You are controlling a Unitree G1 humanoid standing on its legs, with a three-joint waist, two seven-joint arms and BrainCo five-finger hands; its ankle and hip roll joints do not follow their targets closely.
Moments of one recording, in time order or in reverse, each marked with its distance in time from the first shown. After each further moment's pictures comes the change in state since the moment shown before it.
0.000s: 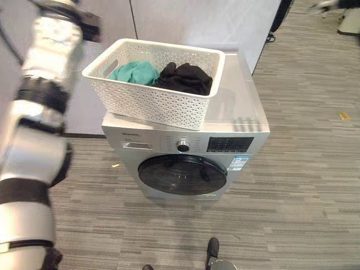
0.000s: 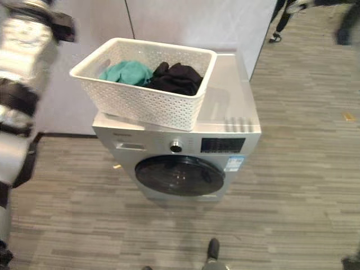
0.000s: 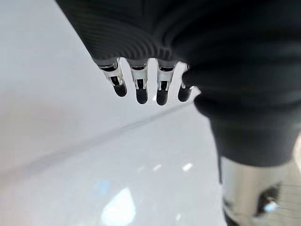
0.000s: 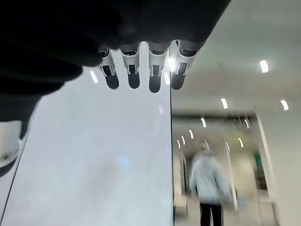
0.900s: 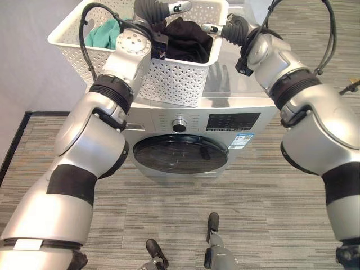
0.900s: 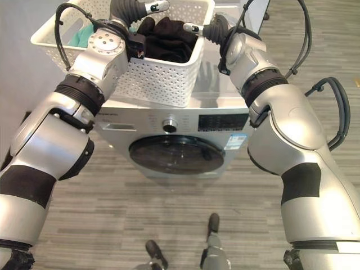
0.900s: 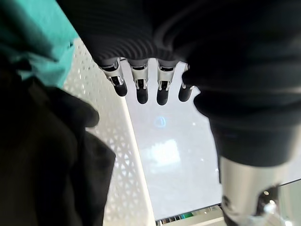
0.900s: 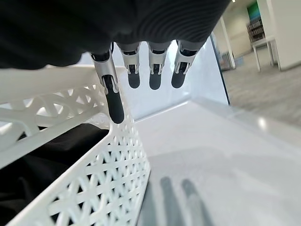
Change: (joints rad) left arm -0.337 -0.614 -0.269 0.513 -0.145 0.081 0.002; right arm -0.405 0.973 0.446 0.835 0.275 0.072 0.114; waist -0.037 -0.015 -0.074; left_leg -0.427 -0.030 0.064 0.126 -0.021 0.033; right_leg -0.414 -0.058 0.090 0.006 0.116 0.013
